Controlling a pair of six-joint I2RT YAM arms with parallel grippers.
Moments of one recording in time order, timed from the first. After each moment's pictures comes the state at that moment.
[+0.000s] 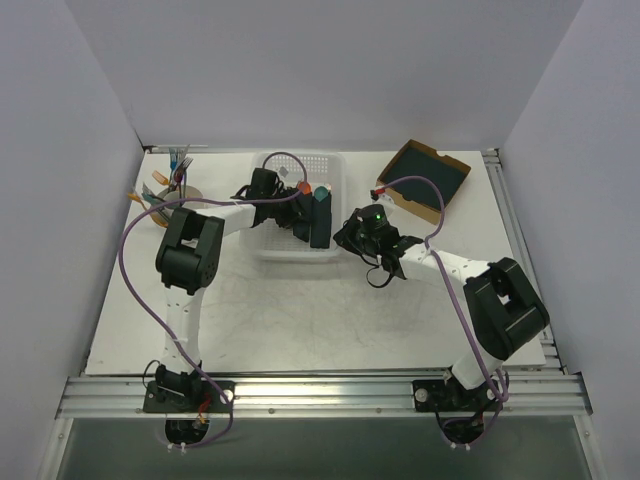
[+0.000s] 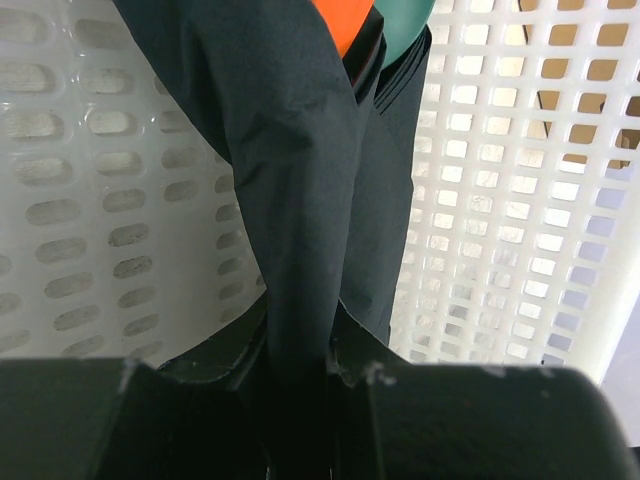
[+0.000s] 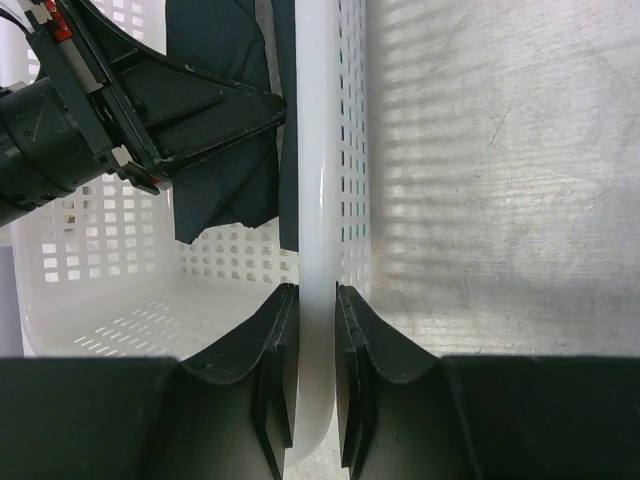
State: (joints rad) left arm -0.35 2.22 1.49 -0.04 0.45 -0.78; right arm 0.59 1.62 0.89 0.12 0.10 0.86
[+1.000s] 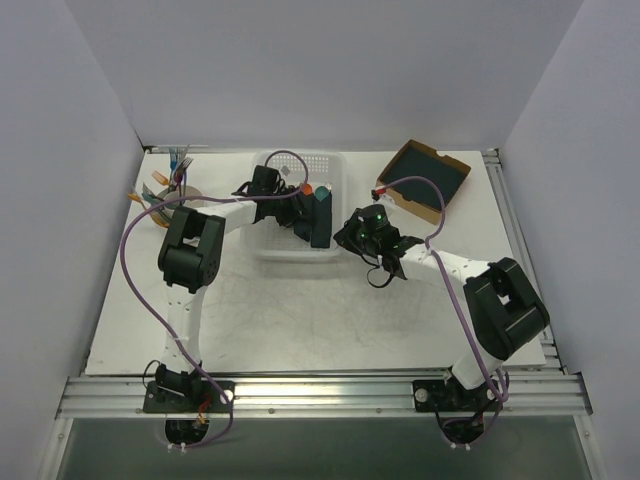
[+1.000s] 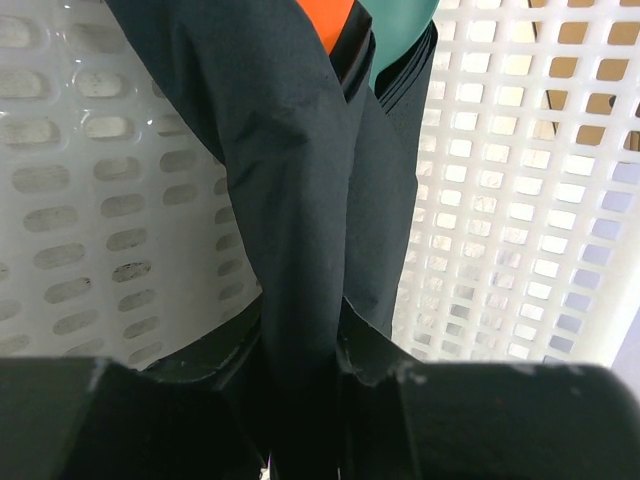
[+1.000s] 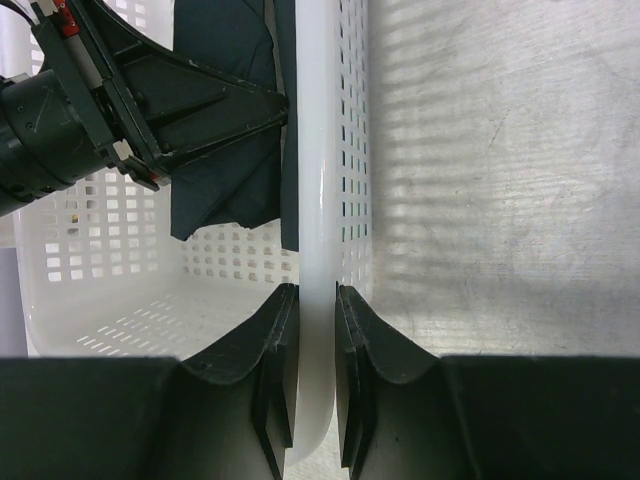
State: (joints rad) left arm -0.35 2.24 1.56 -0.11 0.47 -0.76; right arm 0.58 1.62 0.88 0.13 0.09 0.87
